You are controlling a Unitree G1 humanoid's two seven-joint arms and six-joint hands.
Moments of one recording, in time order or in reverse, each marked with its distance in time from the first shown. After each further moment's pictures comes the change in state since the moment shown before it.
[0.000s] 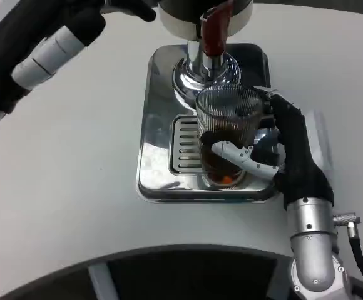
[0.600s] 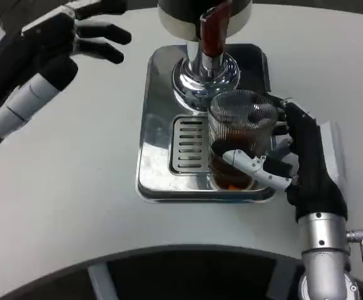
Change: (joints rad) left arm 0.262 0.010 0.074 -0.193 -0.001 0.065 0.066; right arm 0.092 -0.006 -0.004 -0.090 -0.004 -0.019 -0.014
